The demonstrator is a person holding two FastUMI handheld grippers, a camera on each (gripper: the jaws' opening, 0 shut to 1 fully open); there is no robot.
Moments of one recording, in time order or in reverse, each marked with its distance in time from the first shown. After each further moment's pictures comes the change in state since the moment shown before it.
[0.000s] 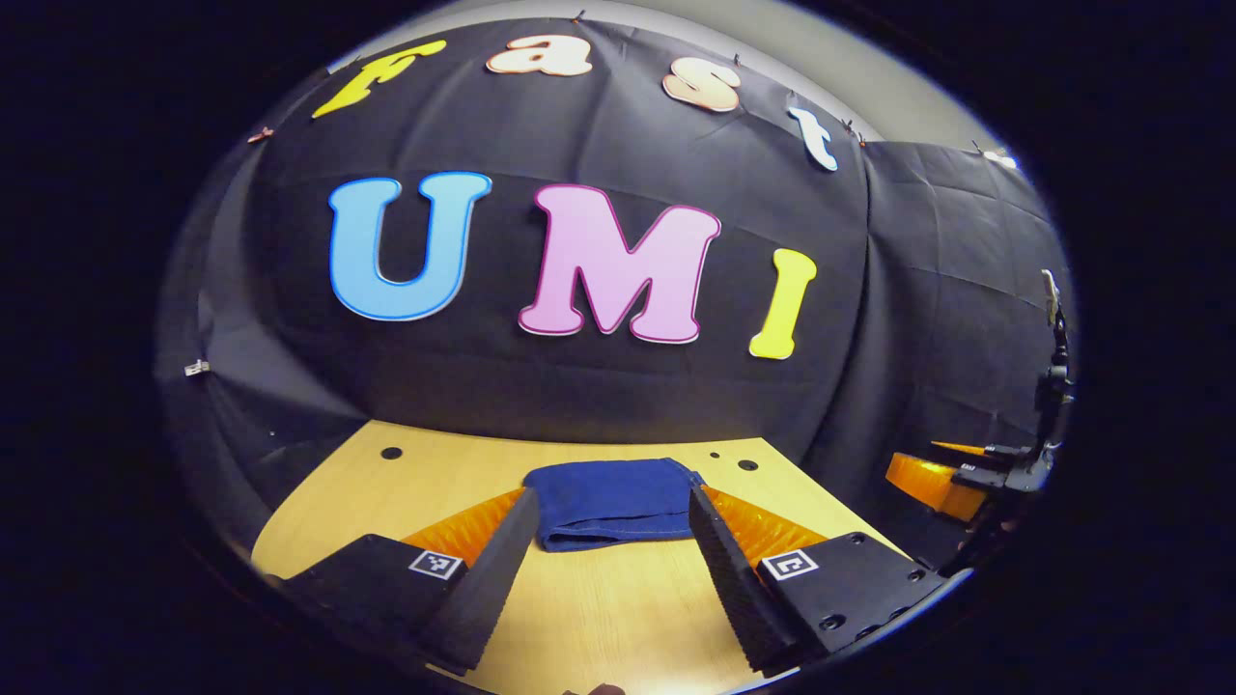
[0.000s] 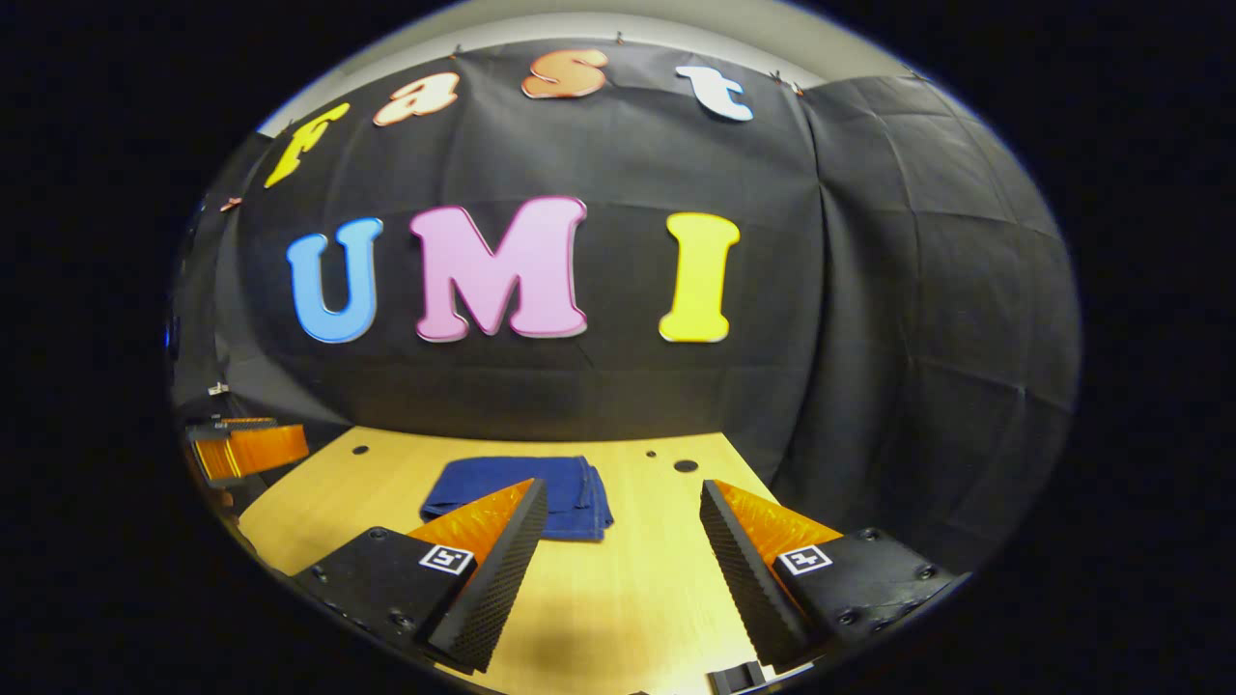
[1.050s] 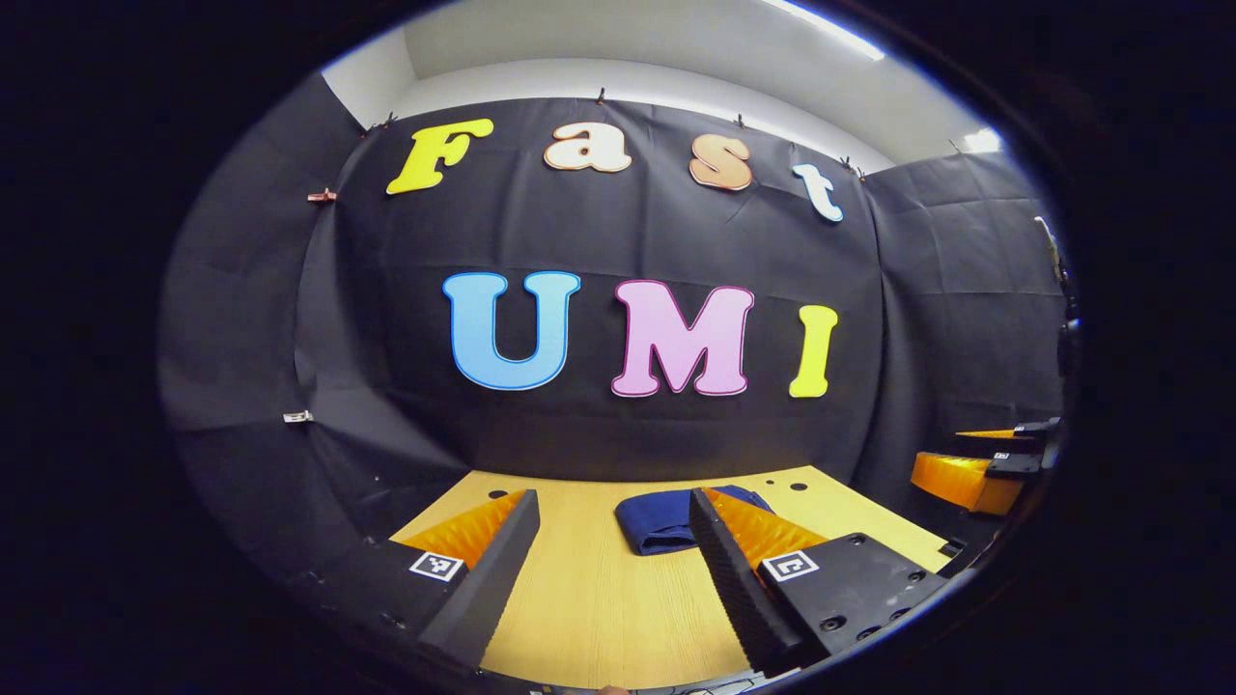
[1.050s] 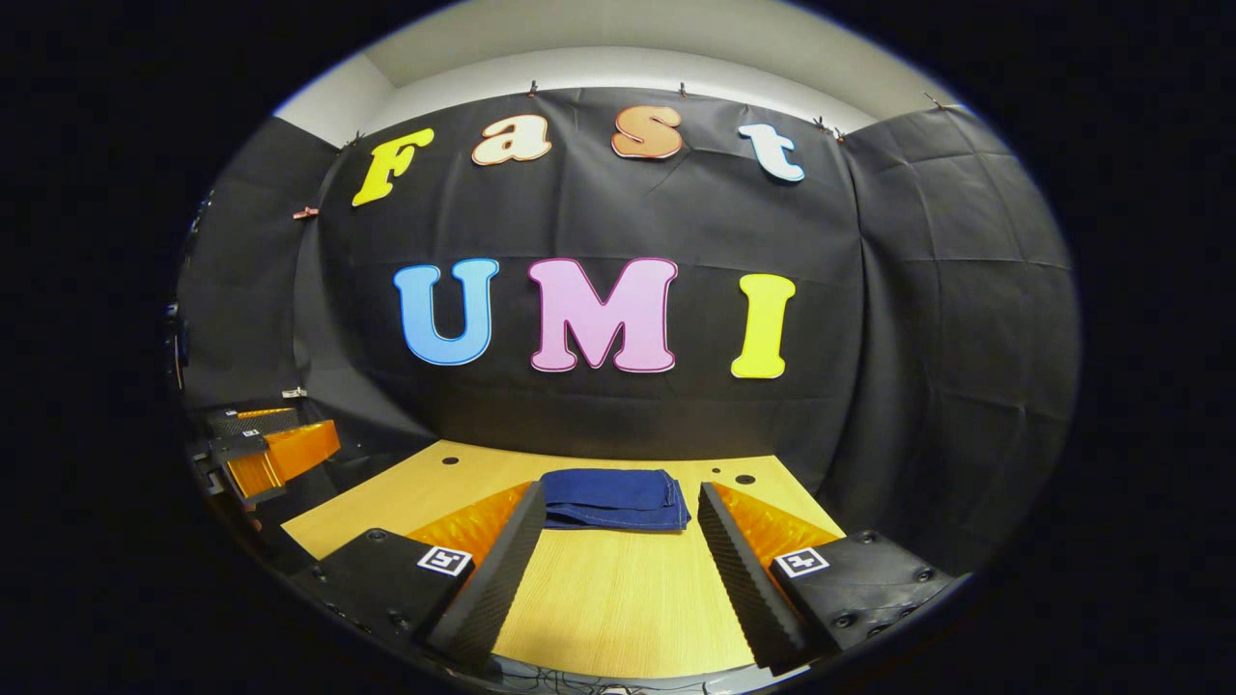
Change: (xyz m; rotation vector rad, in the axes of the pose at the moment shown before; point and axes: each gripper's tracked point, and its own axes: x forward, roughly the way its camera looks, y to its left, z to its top) left arm -0.004 0.090 -0.129 0.059 -0.172 0.125; right arm -0.128 0.088 0.007 -0.020 -0.058 0.125
